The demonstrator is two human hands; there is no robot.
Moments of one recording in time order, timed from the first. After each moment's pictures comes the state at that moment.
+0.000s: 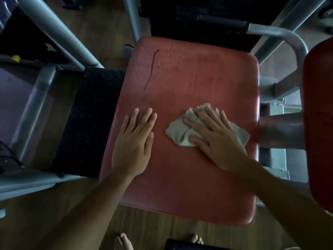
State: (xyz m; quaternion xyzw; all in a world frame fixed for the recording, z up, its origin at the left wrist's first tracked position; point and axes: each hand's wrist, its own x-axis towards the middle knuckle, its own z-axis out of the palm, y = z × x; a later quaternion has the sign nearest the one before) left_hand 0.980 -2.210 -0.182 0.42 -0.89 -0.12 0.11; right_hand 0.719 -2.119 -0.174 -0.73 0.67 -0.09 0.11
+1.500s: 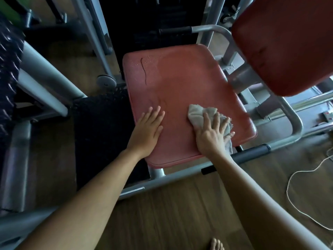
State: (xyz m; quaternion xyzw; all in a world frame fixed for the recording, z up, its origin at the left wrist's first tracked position) left_hand 1.064 -2.241 -0.179 0.17 -0.96 -0.23 0.04; right_hand 0.930 -2.061 -0.149 -0.18 0.96 -0.14 0.19
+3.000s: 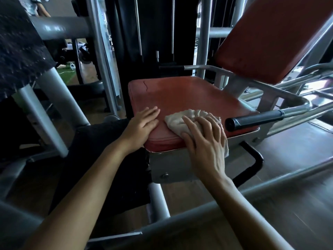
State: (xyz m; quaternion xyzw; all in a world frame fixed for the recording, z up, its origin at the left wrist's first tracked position) left_hand 1.104 -2.220 -0.215 0.14 -0.89 -0.38 0.21; right_hand 1.021 -2.021 -0.253 -0.37 0.81 -0.34 -0.31
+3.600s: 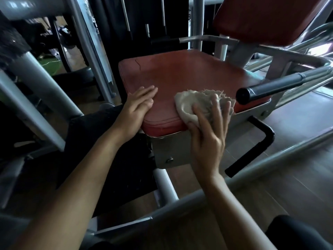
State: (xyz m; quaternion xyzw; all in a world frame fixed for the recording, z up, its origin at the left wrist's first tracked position) left_hand 1.105 -2.233 -0.225 0.10 -0.88 -0.40 0.22; right_hand 1.034 -2.049 -0.300 -0.29 0.71 -0.53 -0.37
